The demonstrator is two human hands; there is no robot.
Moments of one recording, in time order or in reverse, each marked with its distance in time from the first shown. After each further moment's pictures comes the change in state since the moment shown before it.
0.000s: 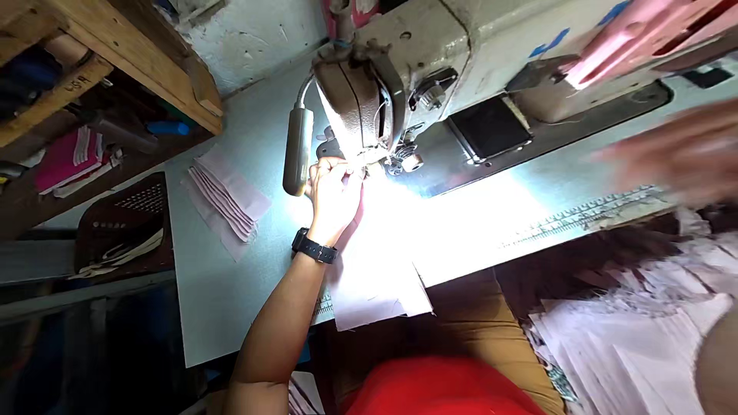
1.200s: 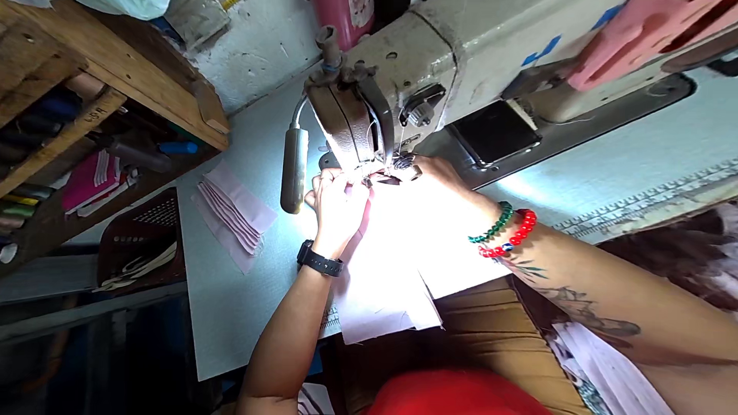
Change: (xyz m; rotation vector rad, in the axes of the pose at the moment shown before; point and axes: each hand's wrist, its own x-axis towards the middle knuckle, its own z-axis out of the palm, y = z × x) left_hand 0.002 0.006 -0.001 0.063 -0.007 -0.002; right_hand 0.120 0.041 0.163 -0.522 0.061 0.009
